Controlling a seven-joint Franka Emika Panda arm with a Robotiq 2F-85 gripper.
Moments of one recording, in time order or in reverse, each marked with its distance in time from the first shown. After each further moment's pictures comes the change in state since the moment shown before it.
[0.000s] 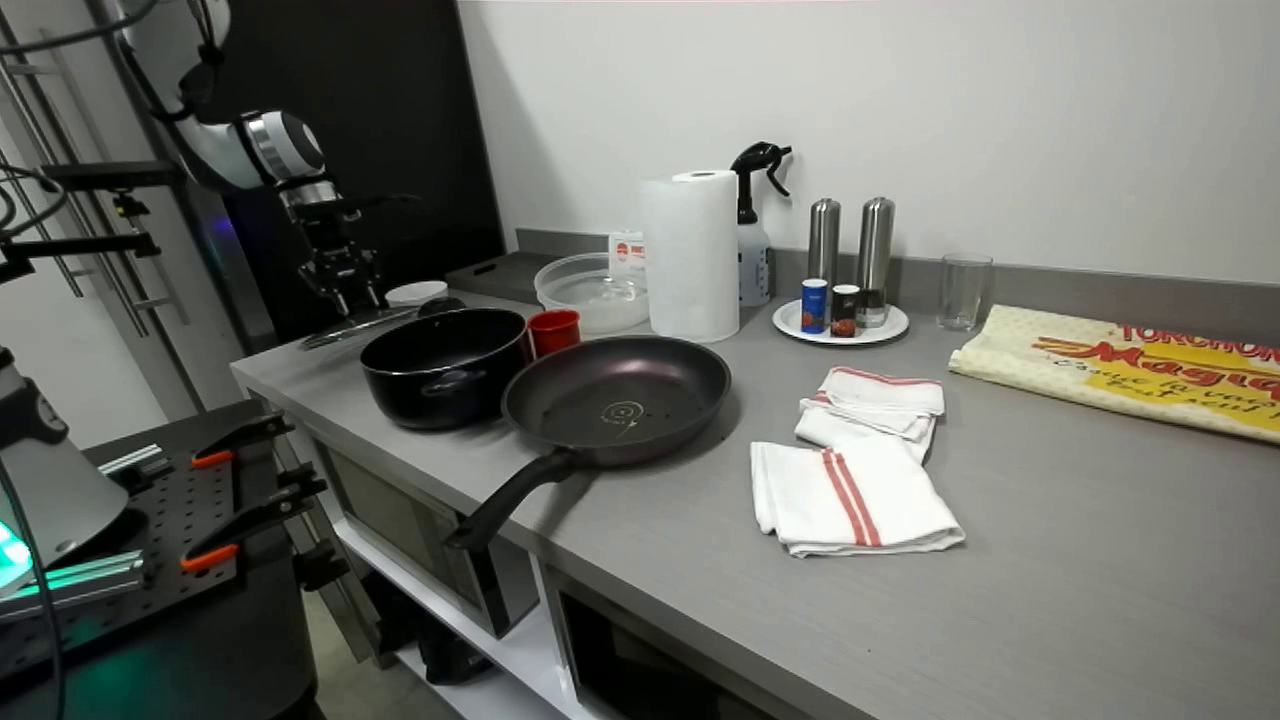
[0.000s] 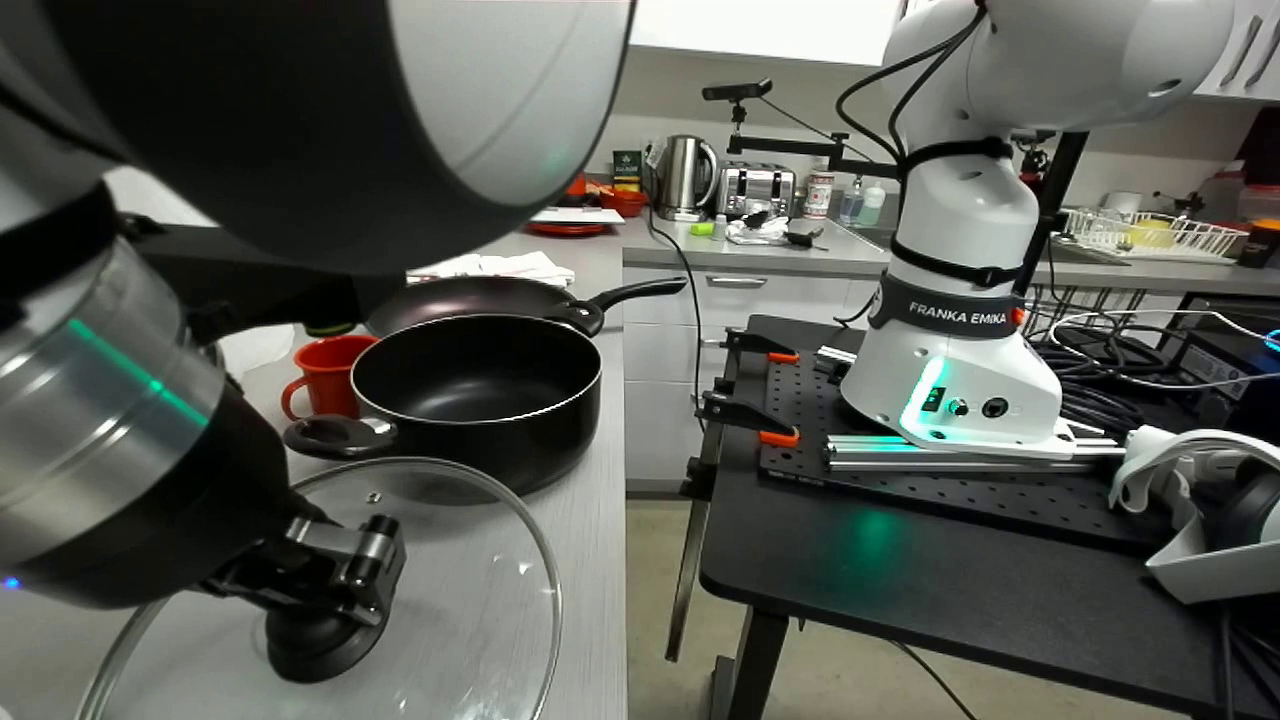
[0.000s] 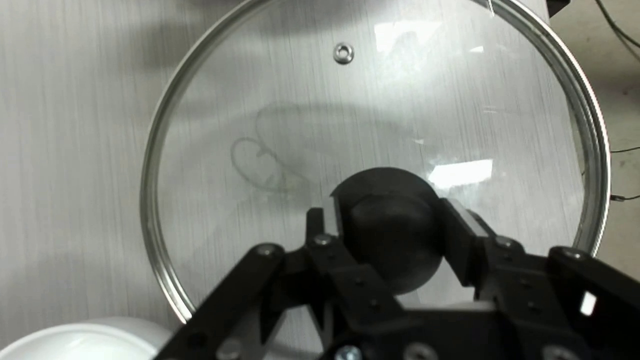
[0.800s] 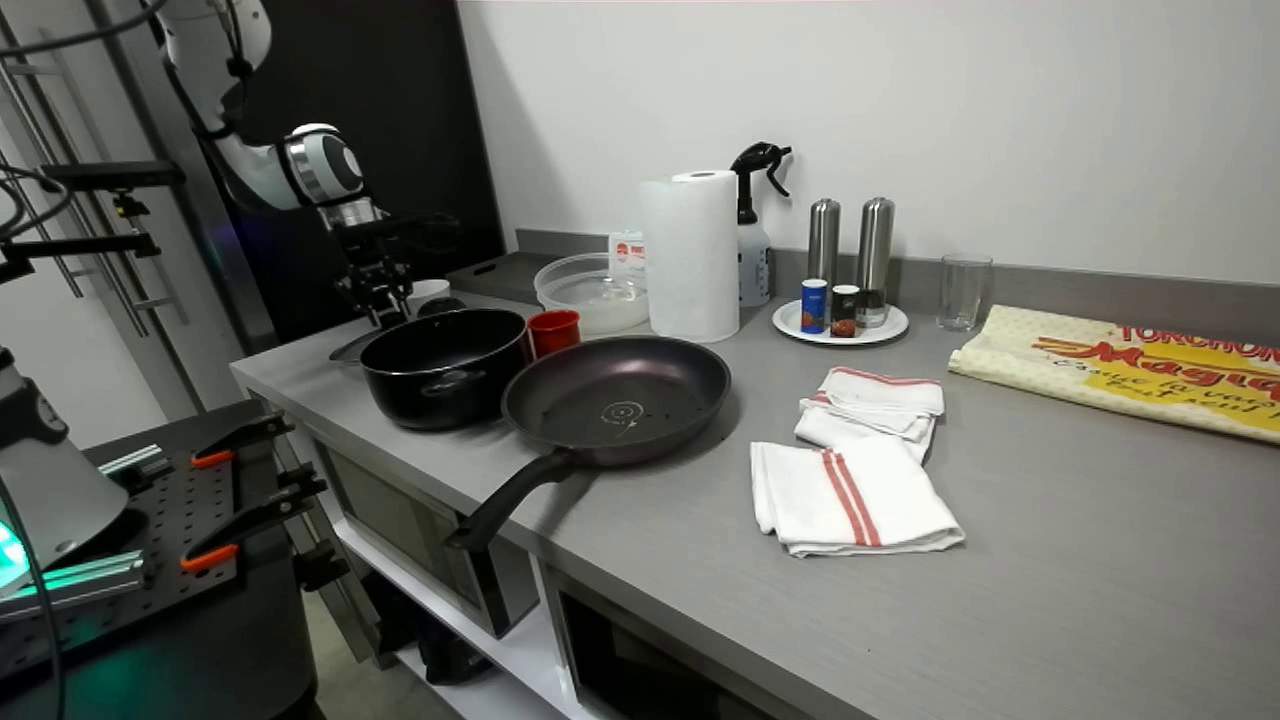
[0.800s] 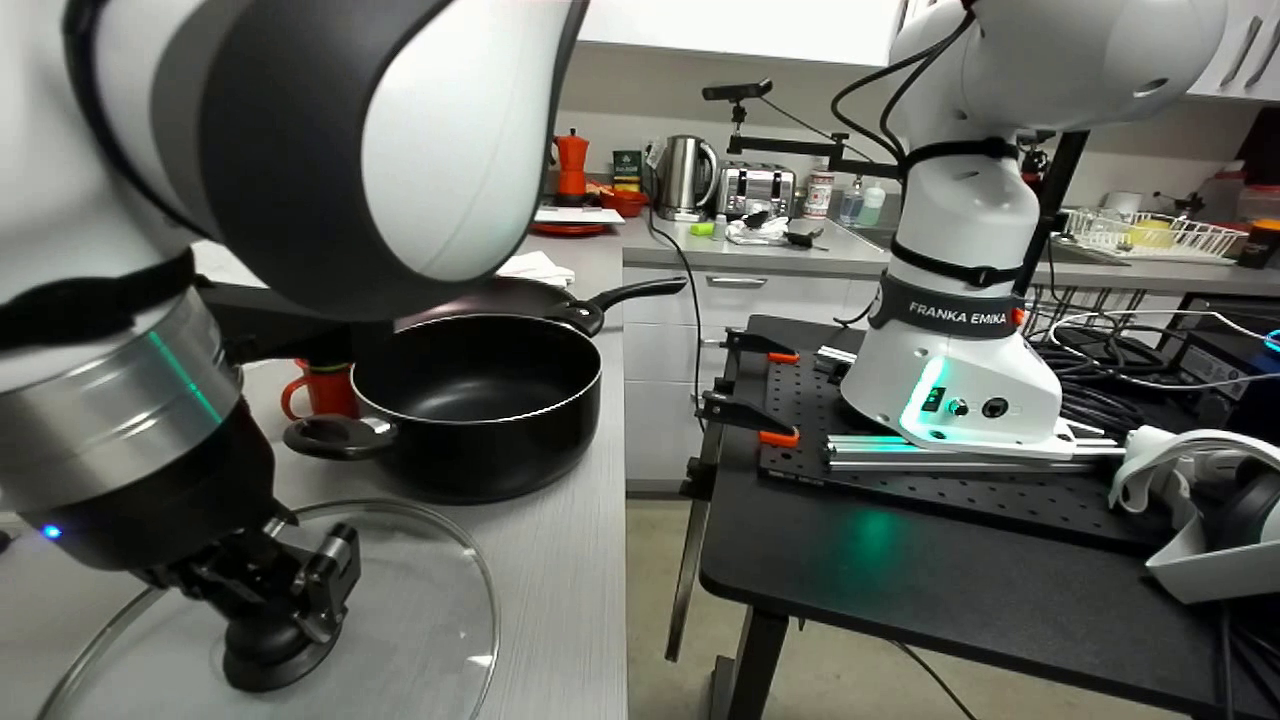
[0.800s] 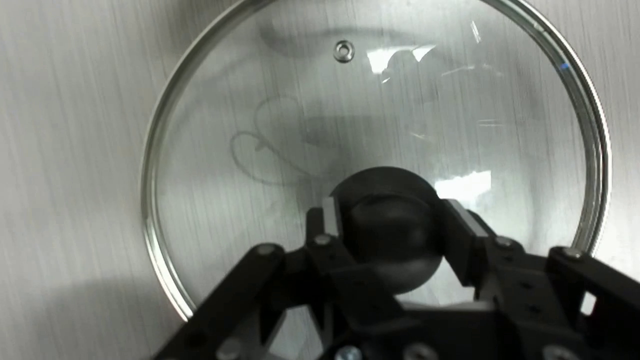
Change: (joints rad) arm -0.104 0.035 -0.030 -0.055 -0.002 0.274 -0.036
